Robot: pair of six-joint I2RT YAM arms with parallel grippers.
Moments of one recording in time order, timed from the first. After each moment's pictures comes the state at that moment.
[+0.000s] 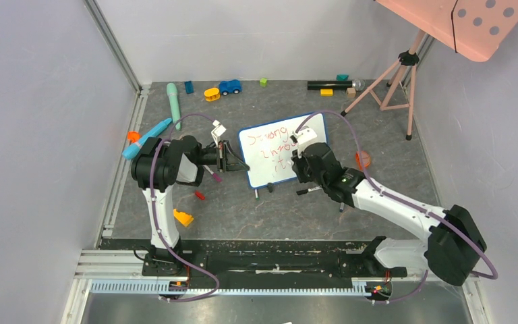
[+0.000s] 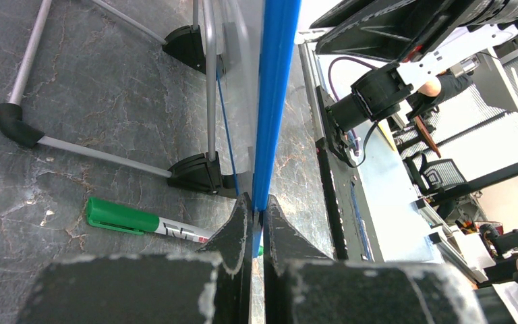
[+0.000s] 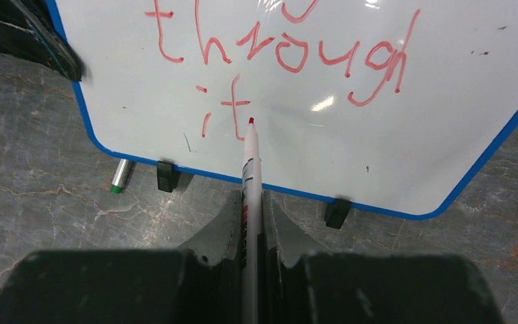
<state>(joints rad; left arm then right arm) -0.15 2.12 0.74 1.48 1.42 -0.87 0.75 1.25 0.78 -0.13 0.22 0.16</state>
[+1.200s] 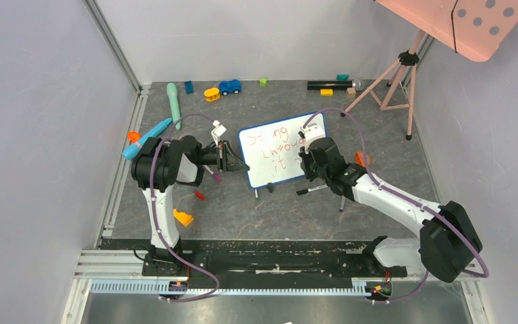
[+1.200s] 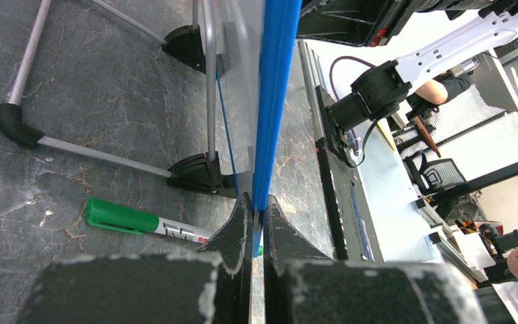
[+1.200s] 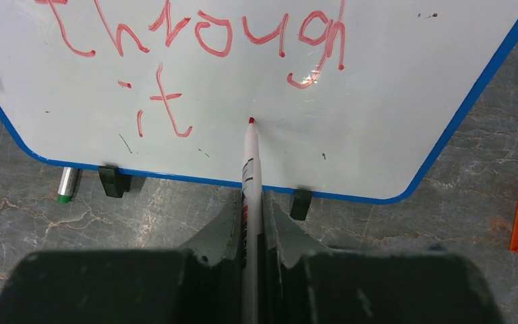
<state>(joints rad) -0.15 2.12 0.74 1.48 1.42 -0.87 0.64 1.27 0.78 -0.16 0.20 0.16</state>
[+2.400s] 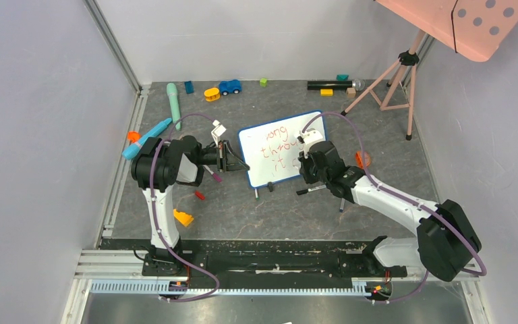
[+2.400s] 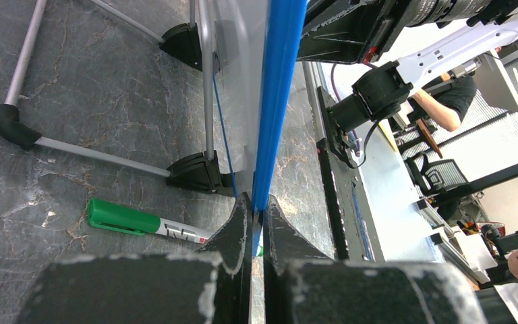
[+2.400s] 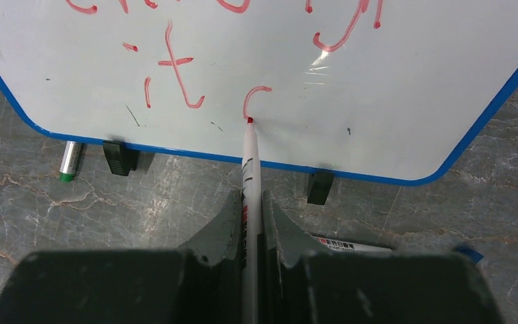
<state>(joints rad) -0.16 2.12 0.74 1.48 1.42 -0.87 0.64 1.29 0.74 -0.13 0.13 0.17</state>
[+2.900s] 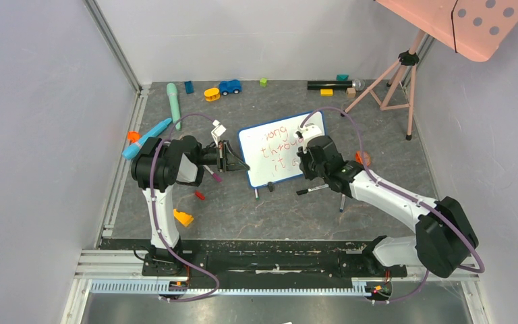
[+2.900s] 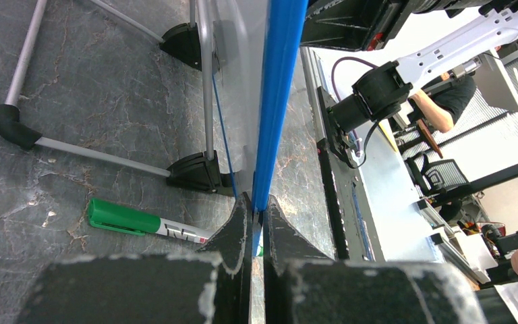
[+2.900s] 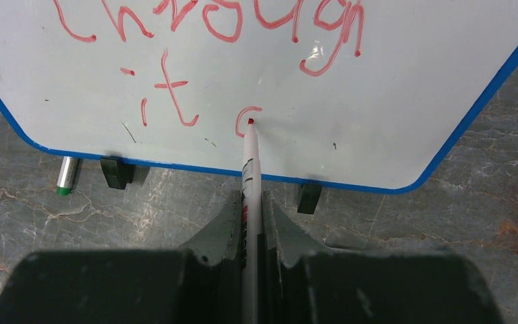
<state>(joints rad) -0.16 2.12 0.74 1.48 1.42 -0.87 0.64 1.32 0.80 -0.18 0.16 0.15</state>
